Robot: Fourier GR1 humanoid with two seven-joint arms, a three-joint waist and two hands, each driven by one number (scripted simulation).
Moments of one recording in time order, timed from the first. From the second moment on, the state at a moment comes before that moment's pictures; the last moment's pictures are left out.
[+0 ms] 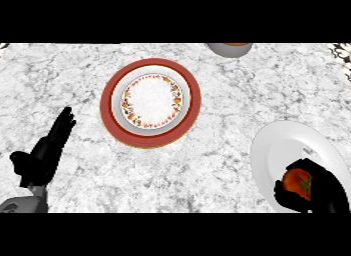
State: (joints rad) left arm -0.06 0.26 0.04 -1.32 0.05 -0.03 -0.13; right arm 0.17 -0.40 0.30 -1.70 0.65 -0.39 0.77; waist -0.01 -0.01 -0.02
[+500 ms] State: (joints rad) left arm -0.04 0.25 0.04 -1.33 0.04 -0.02 -0.13; right arm 0.27 -0.24 0.65 -2.04 1.34 -0.29 1.07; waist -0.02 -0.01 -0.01
